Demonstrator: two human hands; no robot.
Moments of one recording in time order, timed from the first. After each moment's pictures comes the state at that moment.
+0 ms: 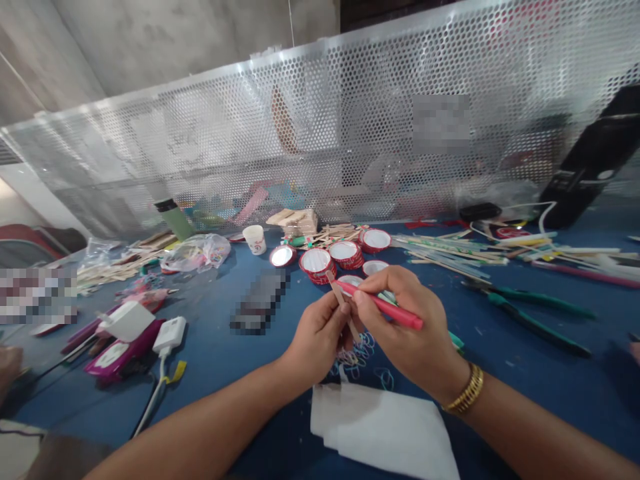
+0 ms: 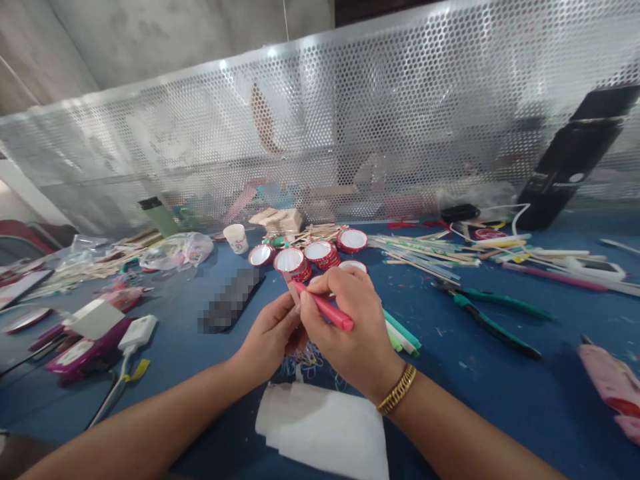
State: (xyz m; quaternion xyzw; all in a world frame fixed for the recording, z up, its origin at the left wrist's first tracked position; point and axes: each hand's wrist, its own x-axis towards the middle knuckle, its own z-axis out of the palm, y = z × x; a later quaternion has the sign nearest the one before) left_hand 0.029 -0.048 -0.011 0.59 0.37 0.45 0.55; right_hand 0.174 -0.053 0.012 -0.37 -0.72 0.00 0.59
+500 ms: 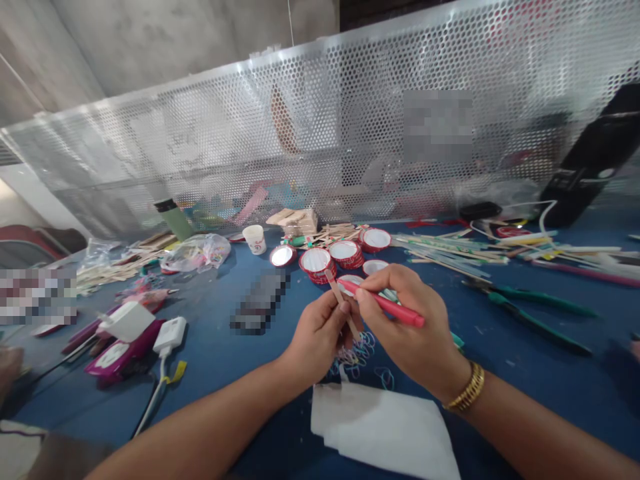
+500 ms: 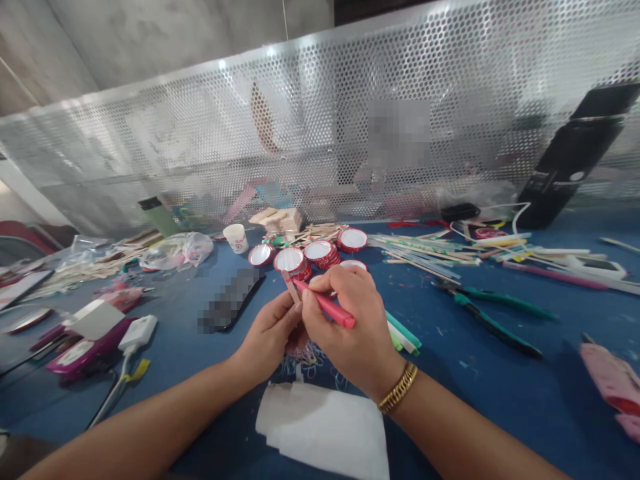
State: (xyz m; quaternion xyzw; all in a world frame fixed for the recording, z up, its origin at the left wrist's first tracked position) left_hand 0.029 -0.049 -0.007 0.59 0.37 0.45 0.56; right_hand 0.174 -0.052 0.012 -0.37 -0.71 0.00 0.59
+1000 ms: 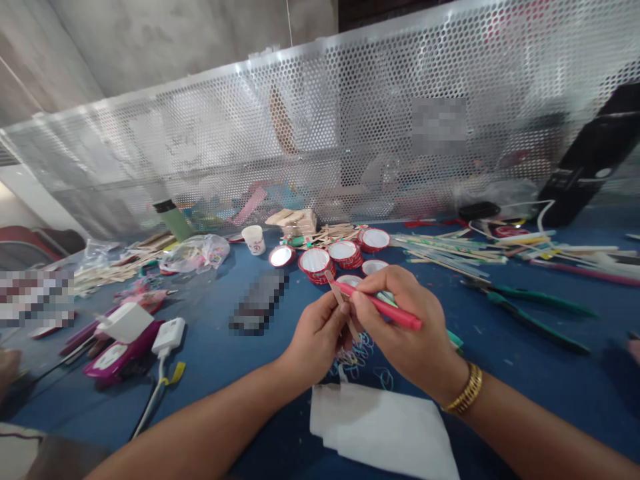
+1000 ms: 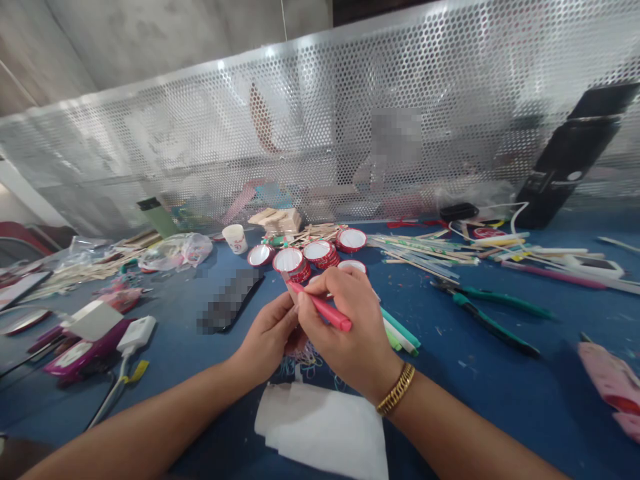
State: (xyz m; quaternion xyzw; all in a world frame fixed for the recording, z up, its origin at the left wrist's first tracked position) left_hand 0.029 -0.049 -0.008 0.59 0.38 0.45 0.55; right_hand 0.173 -0.053 0.013 -0.36 -0.72 0.00 0.59
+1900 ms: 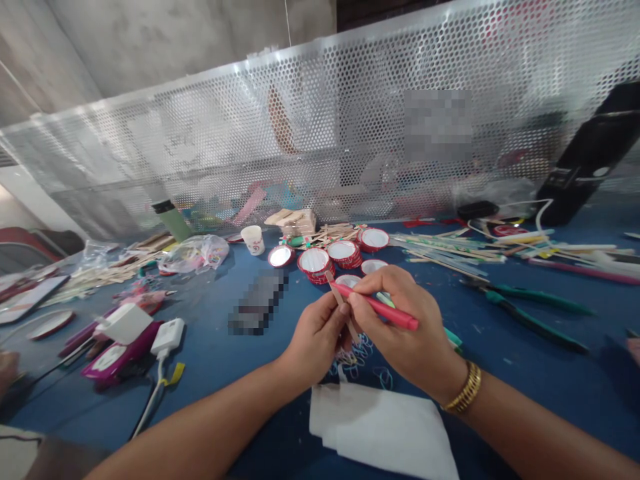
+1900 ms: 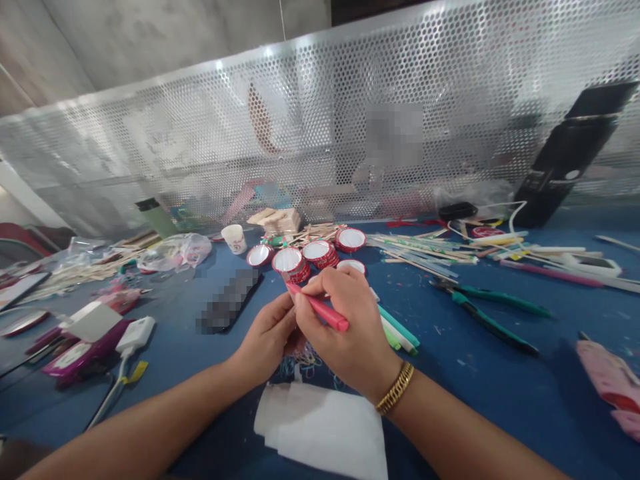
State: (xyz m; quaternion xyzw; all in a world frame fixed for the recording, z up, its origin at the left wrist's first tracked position) left_hand 0.028 -0.049 -0.010 0.60 0.37 0.45 0.55; right_hand 0.173 -0.054 0.014 -0.35 -0.73 -0.01 0.58
